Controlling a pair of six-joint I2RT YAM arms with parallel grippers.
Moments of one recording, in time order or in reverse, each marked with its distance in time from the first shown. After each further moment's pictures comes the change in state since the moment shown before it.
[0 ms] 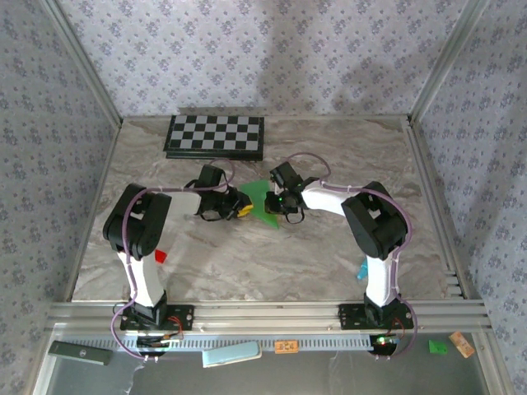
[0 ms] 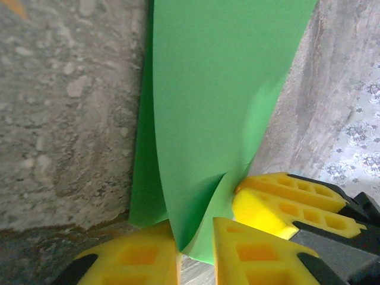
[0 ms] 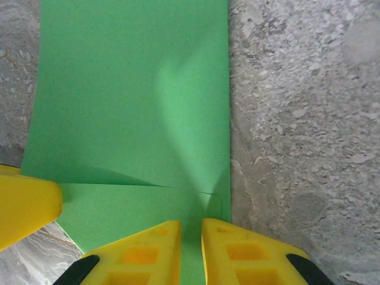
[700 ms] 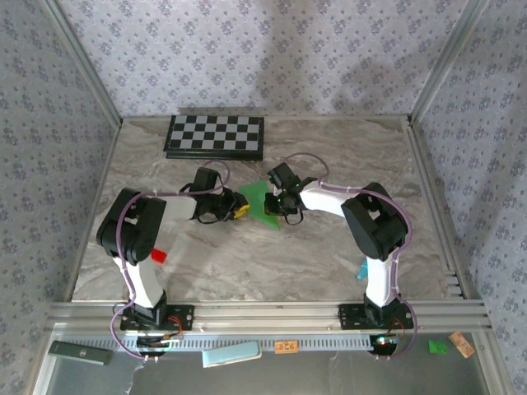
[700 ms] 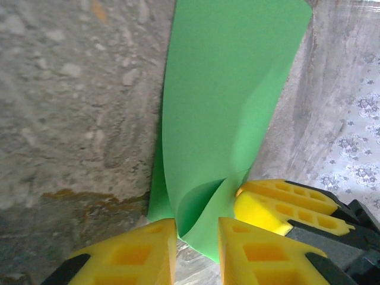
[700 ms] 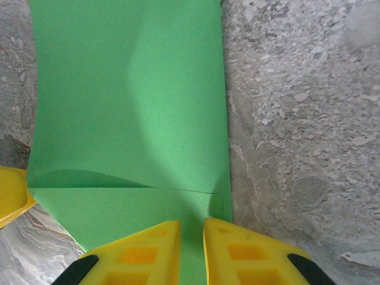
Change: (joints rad) left arm 0.014 -0.056 -0.072 0.054 -0.030 -0.037; right arm 0.018 -0.005 0.013 -0.043 0.034 0.004
